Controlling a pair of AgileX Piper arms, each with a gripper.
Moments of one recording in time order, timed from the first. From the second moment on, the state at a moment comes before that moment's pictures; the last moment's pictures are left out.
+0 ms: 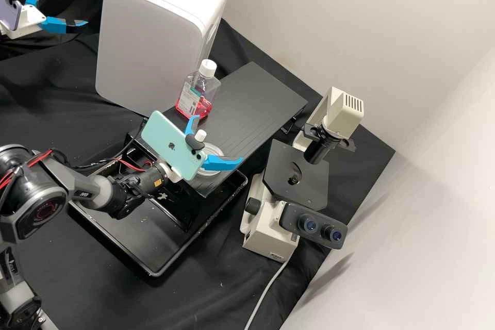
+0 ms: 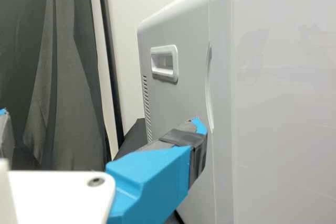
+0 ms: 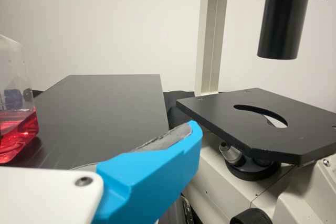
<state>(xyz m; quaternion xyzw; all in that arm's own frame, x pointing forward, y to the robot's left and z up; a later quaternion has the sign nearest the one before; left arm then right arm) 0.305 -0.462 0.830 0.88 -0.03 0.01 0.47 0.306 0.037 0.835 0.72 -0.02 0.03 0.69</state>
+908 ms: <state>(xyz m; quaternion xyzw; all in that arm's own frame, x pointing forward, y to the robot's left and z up) 0.279 -0.501 0.764 0.86 -0.04 -0.03 0.51 0.306 0.037 0.835 0.72 -0.02 0.03 0.69</state>
